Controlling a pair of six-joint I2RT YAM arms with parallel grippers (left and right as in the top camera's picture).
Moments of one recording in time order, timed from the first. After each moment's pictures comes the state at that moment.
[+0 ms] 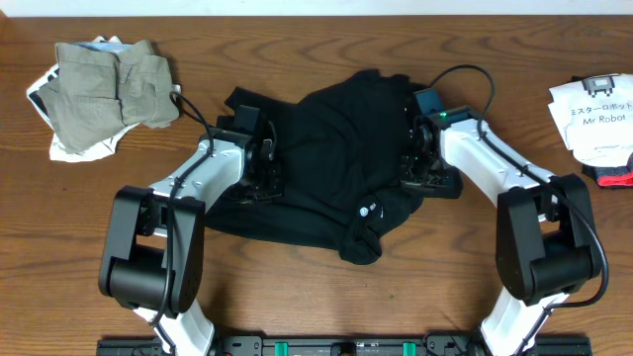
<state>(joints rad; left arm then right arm) -0.24 1.86 1.09 -0.75 0.23 -0.33 0.27 1.93 1.27 -0.91 -0.02 0.42</state>
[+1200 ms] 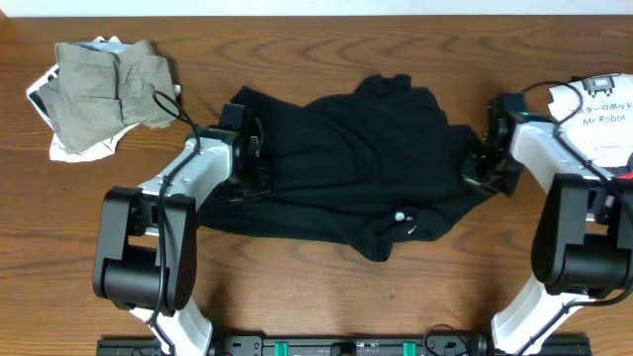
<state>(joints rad) -0.17 1.86 1.09 -0.75 0.19 -0.33 -0.10 1.93 1.20 -0.86 0.00 0.41</state>
